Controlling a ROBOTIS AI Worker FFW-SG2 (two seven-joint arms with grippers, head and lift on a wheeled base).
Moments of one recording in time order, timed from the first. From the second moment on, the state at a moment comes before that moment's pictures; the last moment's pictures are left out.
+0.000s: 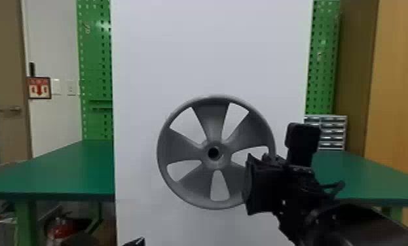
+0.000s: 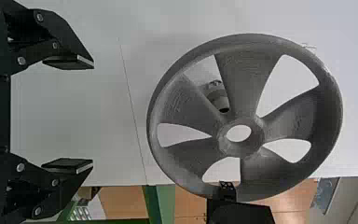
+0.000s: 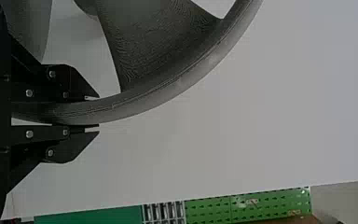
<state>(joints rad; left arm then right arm) -0.04 0.23 -0.18 -2.12 0.23 0.47 -0.27 -0.59 -0.07 0.19 -1.87 -0.35 0.70 -0.50</state>
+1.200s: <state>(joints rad) -0.05 0.23 -0.18 -2.12 0.23 0.47 -0.27 -0.64 -0.08 0.21 -1.77 -0.37 0.66 -0.50</state>
